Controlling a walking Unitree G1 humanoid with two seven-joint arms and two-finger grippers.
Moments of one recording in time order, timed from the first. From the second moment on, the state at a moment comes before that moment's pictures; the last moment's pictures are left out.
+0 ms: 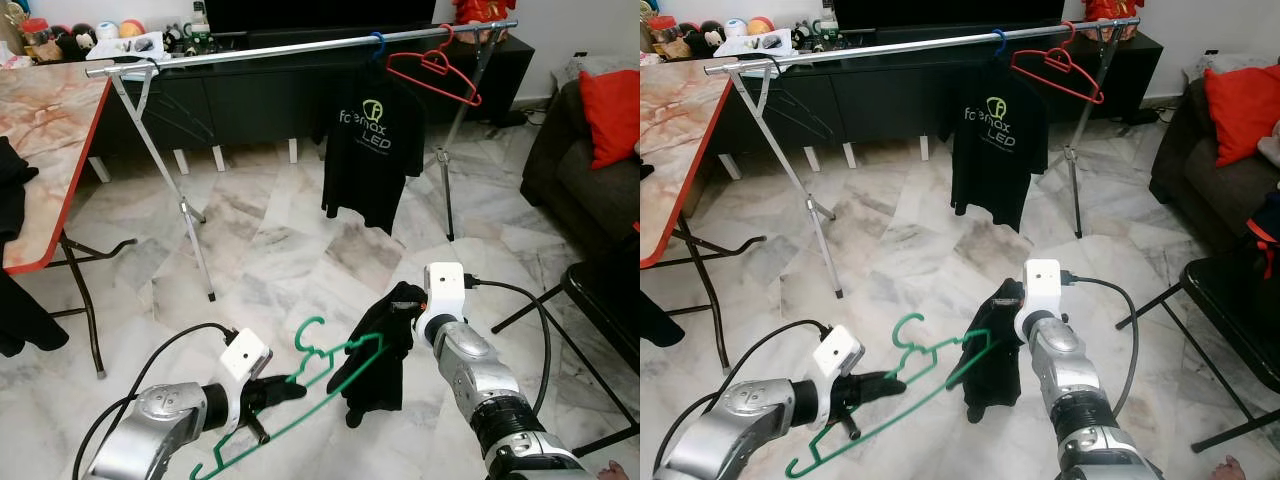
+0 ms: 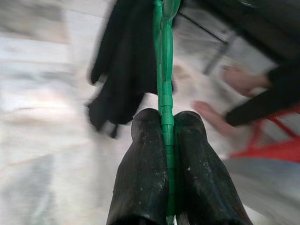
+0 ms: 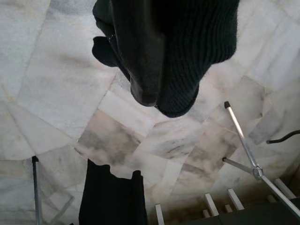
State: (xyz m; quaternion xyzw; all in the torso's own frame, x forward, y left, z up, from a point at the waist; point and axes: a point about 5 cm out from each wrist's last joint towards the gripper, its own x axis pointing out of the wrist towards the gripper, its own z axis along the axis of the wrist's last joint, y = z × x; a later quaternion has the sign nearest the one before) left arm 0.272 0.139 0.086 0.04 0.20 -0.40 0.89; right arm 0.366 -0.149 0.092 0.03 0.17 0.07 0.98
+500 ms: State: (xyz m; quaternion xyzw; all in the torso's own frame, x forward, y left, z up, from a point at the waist) left arm 0.263 0.137 0.097 0.01 0.19 -0.45 0.87; right arm 0.367 -0.146 0.098 0.09 0.17 0.05 0.98
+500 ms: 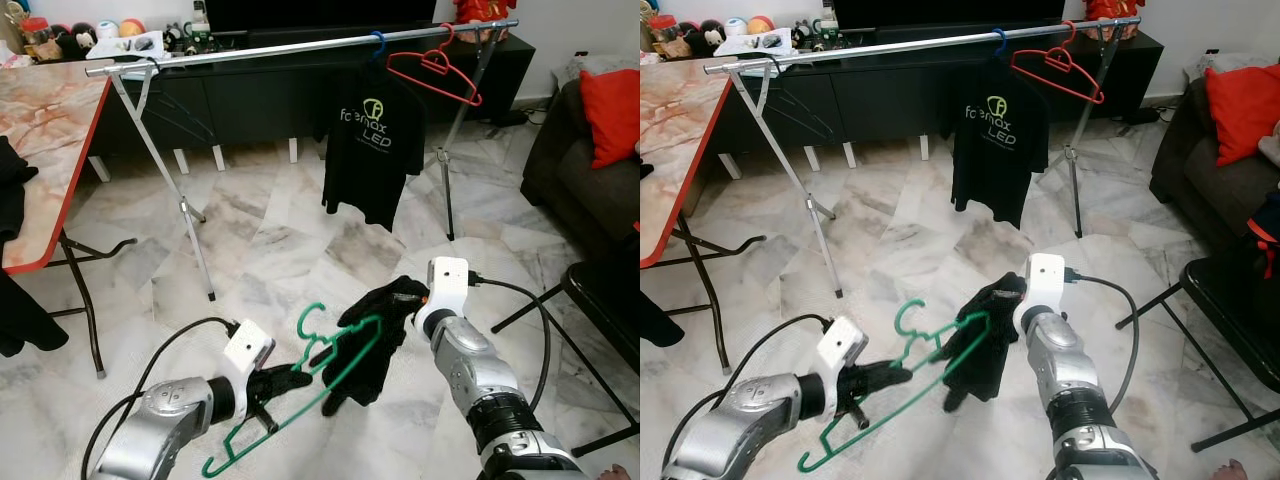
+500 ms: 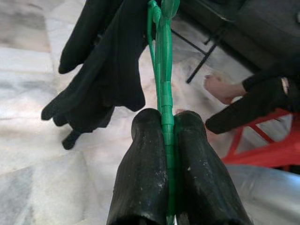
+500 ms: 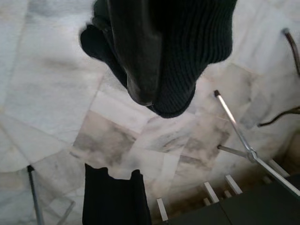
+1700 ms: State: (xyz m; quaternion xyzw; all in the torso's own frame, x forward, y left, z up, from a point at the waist) left arm 0.283 0.136 0.095 0.02 0.16 -0.37 0.92; right arm 0.343 -0.109 0.122 0.07 0.15 0.16 0.97
